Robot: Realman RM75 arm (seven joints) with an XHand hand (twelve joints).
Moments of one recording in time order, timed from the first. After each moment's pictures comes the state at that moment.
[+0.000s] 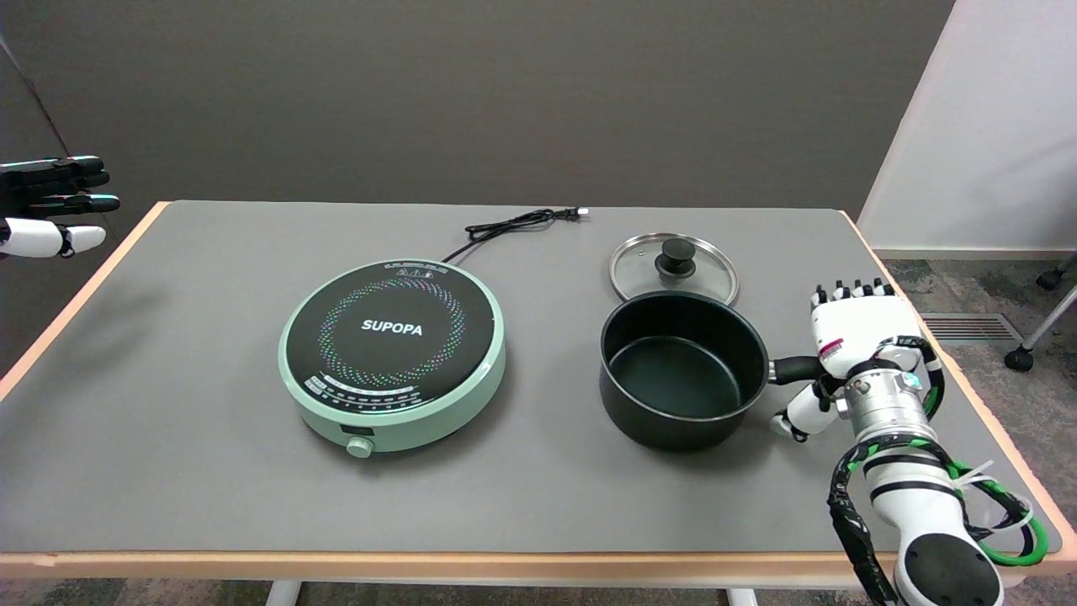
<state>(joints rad) -0.44 -1.31 -1.47 1.84 -1.59 -0.54 1.48</state>
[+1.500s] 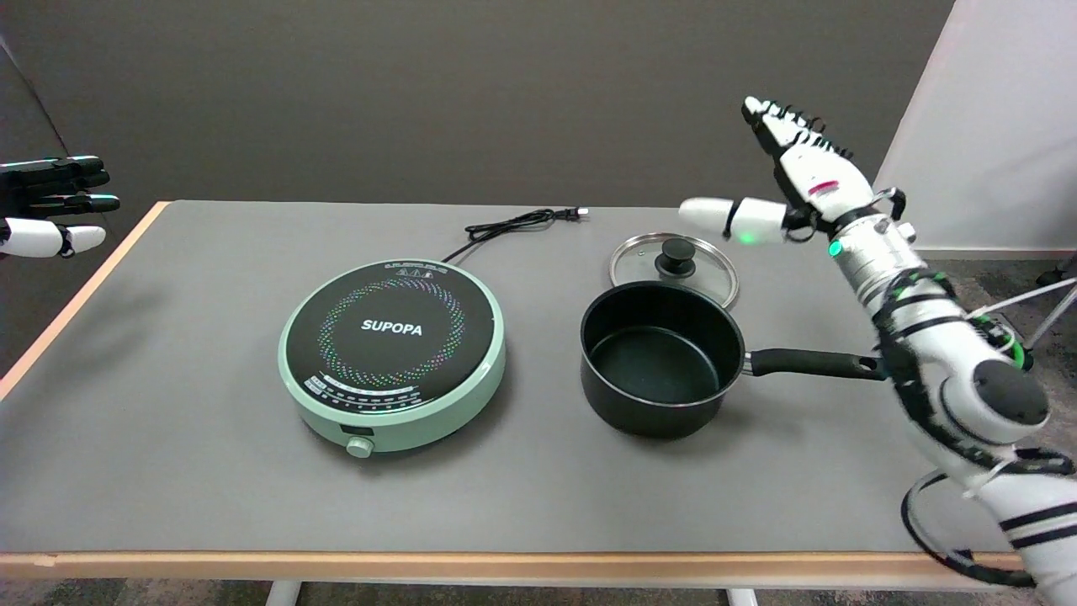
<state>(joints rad) -0.09 -1.11 -1.29 1.75 -1.11 -0.02 1.92</state>
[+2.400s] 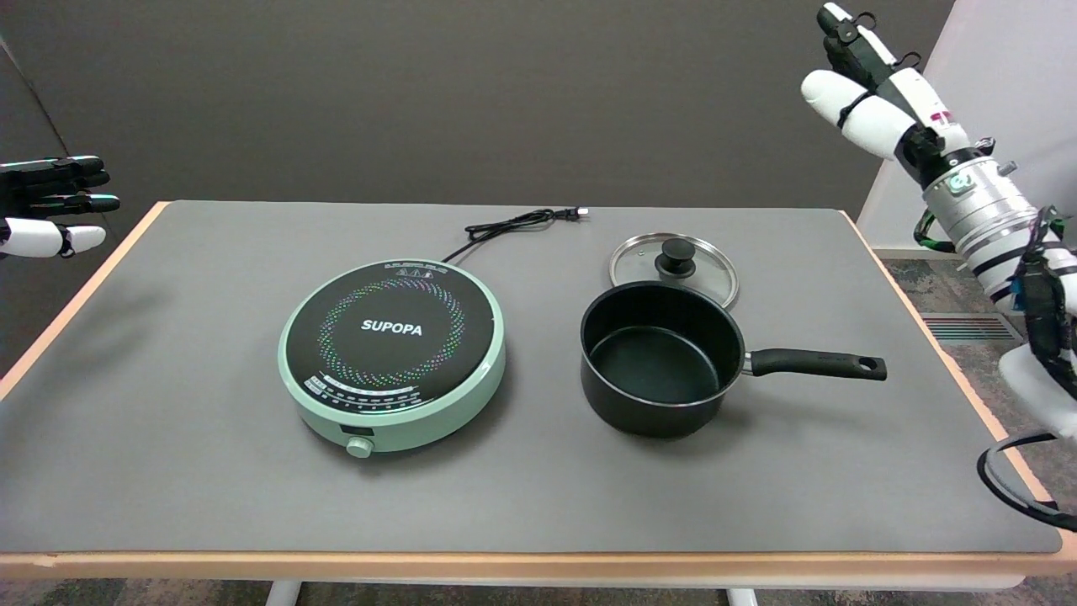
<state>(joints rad) -0.05 -0.94 -1.06 1.55 -0.61 0.34 2.09</state>
